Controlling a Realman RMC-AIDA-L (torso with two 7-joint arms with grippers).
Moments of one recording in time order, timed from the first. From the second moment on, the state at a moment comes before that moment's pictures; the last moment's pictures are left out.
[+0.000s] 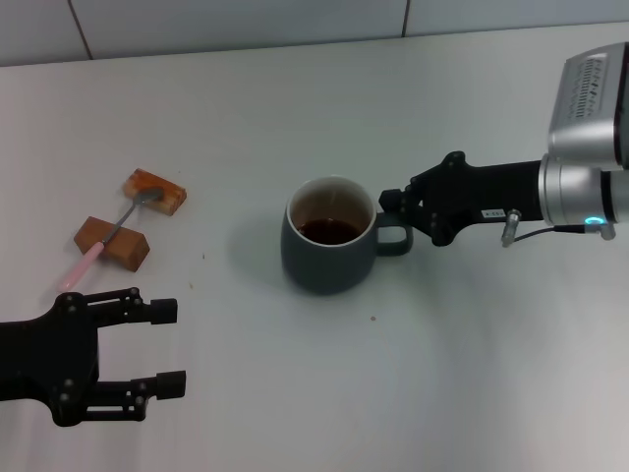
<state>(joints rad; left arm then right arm) -0.35 -2.01 0.63 0.68 2.07 1.98 -1.21 0.66 2.08 -0.90 -0.57 -2.02 -1.25 1.28</state>
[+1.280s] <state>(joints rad) -0.35 -2.02 0.63 0.68 2.07 1.98 -1.21 0.57 2.08 -0.96 -0.65 -1.90 -1.22 1.26</state>
